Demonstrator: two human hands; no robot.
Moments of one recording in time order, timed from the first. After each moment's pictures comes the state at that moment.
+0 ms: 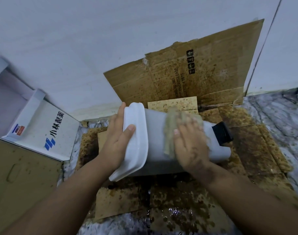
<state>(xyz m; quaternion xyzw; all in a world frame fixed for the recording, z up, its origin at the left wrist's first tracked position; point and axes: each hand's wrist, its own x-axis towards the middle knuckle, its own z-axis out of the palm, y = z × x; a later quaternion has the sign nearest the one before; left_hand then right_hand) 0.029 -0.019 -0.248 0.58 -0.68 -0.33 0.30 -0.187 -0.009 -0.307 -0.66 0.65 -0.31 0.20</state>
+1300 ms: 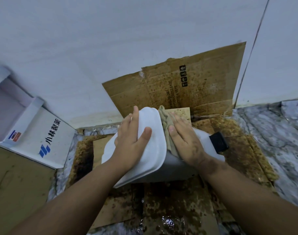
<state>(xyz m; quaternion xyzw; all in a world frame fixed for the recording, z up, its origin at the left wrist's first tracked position) -0.021 -0.027 -0.238 0.60 -0.72 -0.26 0.24 -0.219 -0.035 -0.298 -0.67 0.55 -0.40 0.31</state>
